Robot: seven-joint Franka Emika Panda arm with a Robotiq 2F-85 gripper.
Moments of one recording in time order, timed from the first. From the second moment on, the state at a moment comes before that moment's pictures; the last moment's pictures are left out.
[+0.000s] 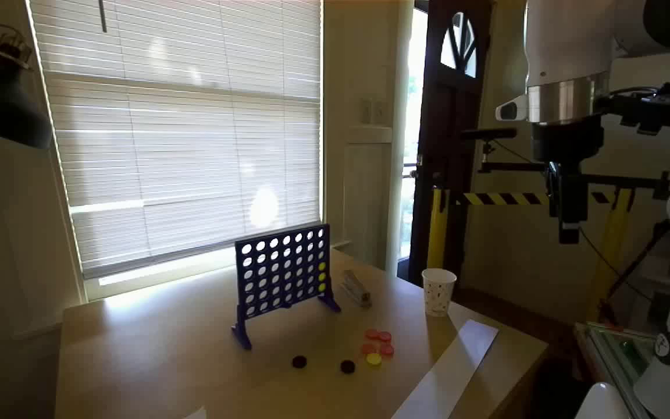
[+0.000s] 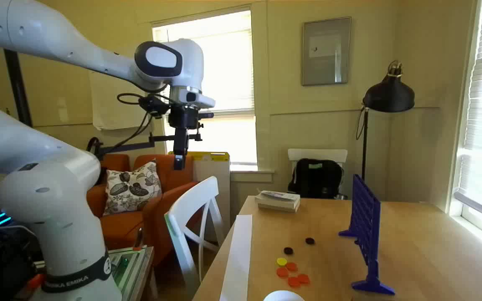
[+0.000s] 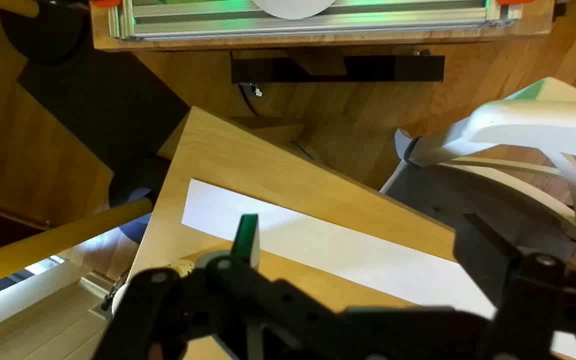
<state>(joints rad) 0.10 -0.81 0.27 -2.63 0.04 1.63 0.29</state>
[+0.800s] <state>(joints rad) 0.10 -0.81 0.27 -2.63 0.04 1.63 0.29</state>
